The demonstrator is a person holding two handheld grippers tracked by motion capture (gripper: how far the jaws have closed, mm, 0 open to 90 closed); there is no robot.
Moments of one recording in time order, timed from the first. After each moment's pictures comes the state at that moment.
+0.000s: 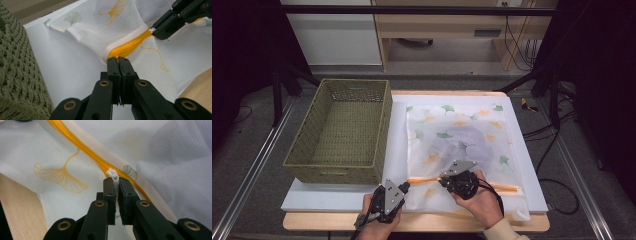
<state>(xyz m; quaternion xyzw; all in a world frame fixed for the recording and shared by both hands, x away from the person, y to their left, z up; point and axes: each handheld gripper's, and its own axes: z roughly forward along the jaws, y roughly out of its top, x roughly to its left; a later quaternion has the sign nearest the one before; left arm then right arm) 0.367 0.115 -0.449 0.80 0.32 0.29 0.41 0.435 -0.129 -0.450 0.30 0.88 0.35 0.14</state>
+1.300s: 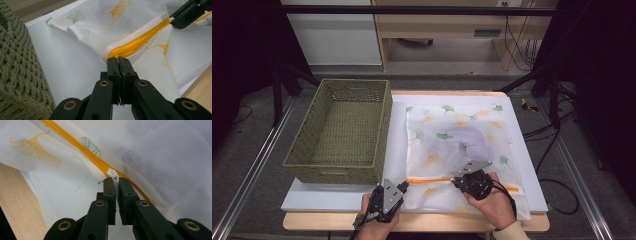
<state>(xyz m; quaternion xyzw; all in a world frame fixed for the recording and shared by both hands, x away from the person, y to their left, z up) 0.368 0.118 -0.450 0.80 0.33 0.29 0.41 0.431 -0.165 -0.448 0.35 0.87 0.33 0.13</state>
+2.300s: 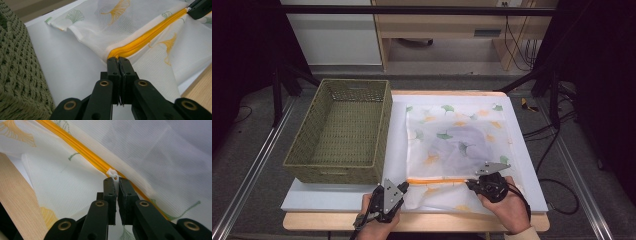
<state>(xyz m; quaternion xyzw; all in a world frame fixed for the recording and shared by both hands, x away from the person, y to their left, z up) 0.368 0.118 -0.449 0.80 0.33 0.29 0.41 0.422 -0.203 -0.448 0.38 0.85 0.33 0.13</state>
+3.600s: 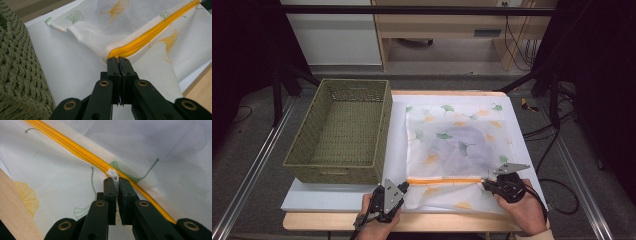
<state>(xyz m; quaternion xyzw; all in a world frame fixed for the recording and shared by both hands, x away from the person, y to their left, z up) 0.368 0.117 -0.450 0.80 0.33 0.29 0.41 0.421 -0.249 -0.453 0.43 0.83 0.32 0.13</state>
